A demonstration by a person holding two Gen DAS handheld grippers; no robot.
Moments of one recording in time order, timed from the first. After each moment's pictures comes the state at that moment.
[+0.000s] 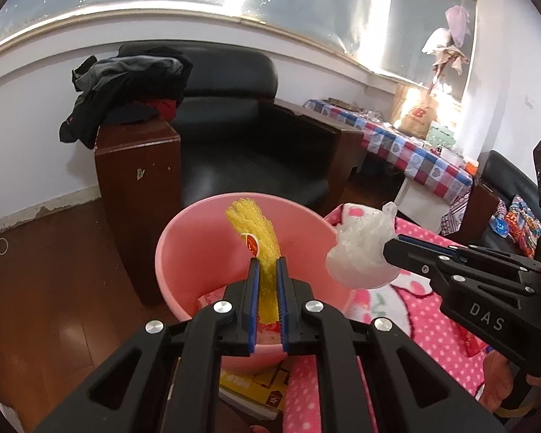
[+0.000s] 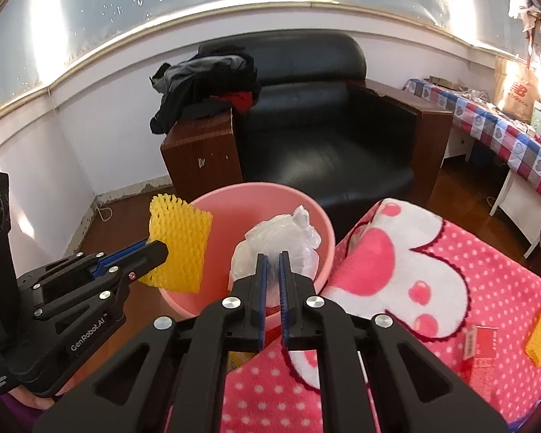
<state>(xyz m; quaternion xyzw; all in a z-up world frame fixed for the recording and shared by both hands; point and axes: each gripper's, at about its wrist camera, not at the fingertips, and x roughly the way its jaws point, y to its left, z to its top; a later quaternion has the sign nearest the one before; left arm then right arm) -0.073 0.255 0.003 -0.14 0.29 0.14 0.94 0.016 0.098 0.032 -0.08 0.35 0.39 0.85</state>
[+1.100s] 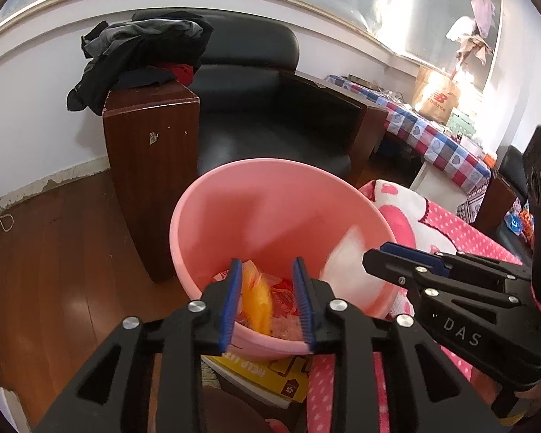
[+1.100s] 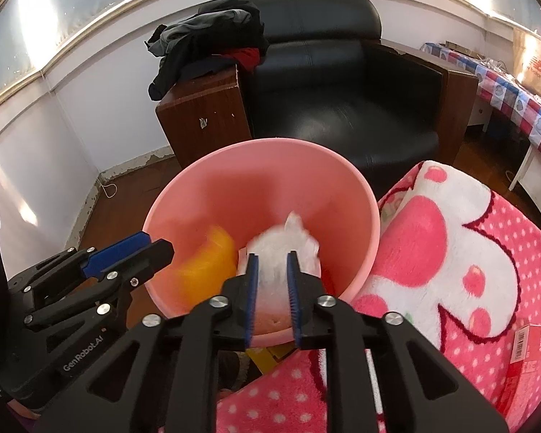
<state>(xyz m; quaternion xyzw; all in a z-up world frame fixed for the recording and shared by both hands) -0.059 0.280 -0.029 -0.16 0.34 0.16 0.91 0.039 0.143 -0.011 -0.09 0.41 0.40 0.82</state>
